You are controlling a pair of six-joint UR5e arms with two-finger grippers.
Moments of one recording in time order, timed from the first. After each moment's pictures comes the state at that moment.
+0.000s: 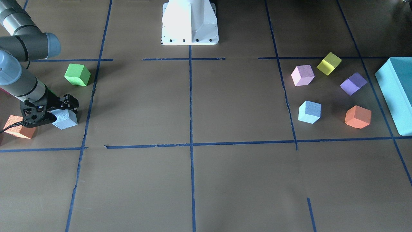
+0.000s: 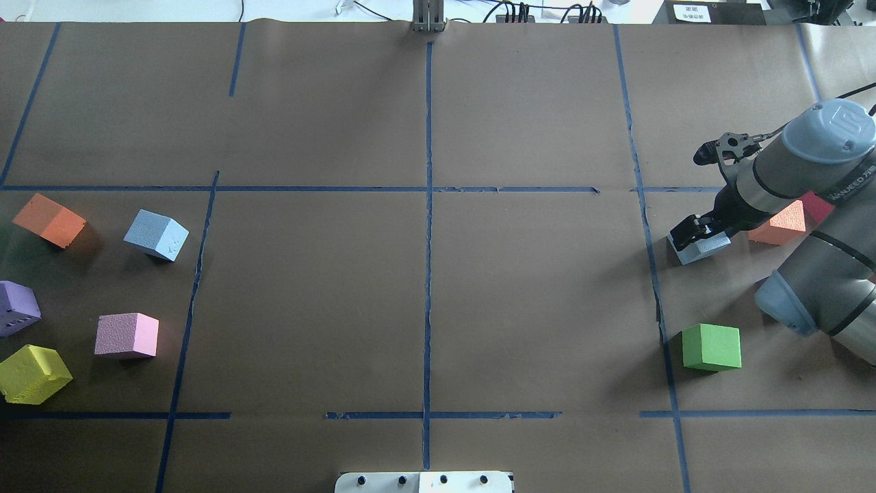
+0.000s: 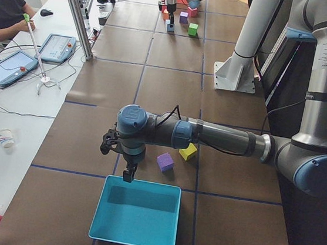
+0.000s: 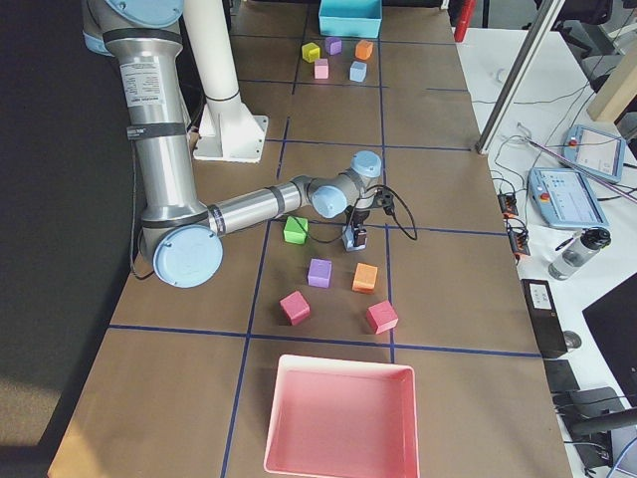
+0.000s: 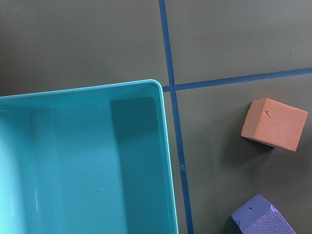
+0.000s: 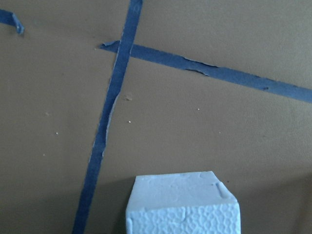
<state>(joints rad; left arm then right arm) -1.60 -1.54 -1.72 -1.48 -2.35 0.14 0.88 -1.43 1.67 -1.30 2.16 0.59</state>
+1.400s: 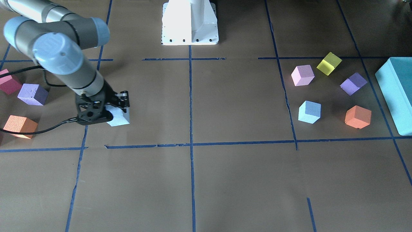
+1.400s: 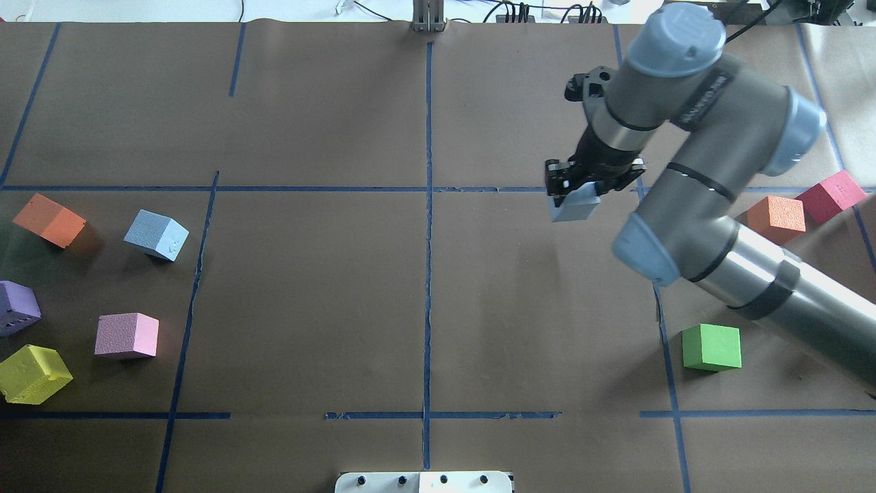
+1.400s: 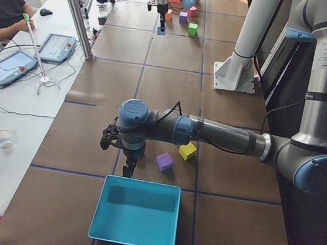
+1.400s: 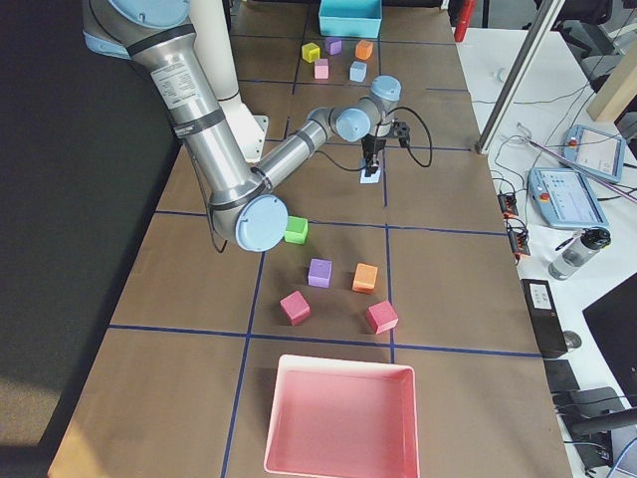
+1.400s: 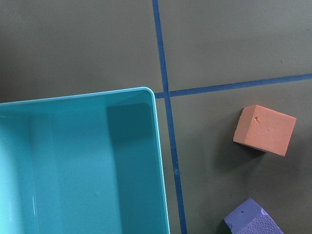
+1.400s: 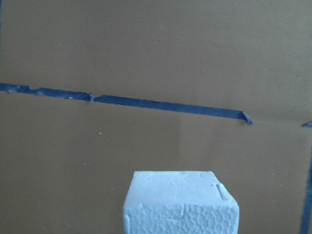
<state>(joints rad) -1.60 -1.54 -1.75 -1.48 -2.35 0.11 0.77 -0.96 1.66 -1.65 2.14 0.91</state>
